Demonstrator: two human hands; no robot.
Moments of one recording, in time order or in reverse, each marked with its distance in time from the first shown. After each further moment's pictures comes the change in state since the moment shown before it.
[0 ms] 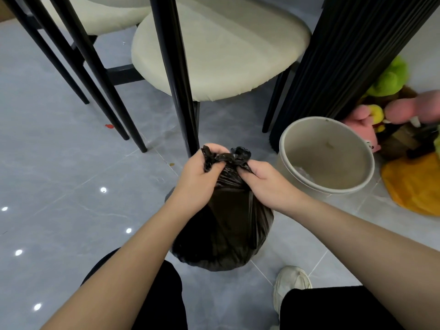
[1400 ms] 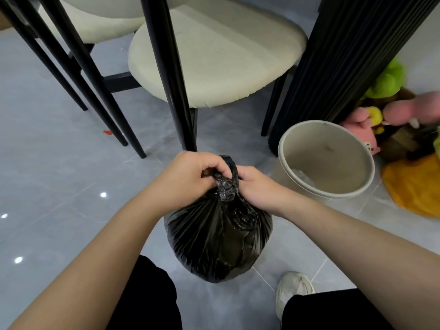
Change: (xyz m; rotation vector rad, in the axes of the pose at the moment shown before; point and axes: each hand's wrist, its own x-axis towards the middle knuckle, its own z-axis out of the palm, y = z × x) left_hand 0.009 0.036 -0.037 0.497 -0.346 0.160; right_hand 0.013 -0.009 0.005 0.163 -0.168 0.033
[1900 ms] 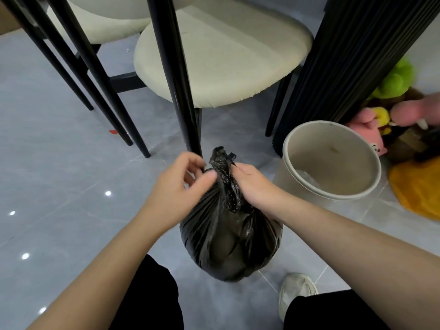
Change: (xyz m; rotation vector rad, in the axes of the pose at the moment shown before) left_hand -0.027 -0.019 0.014 -0.159 0.267 -0.246; right_hand 0.010 -0.005 0.015 -0.031 0.136 0.149
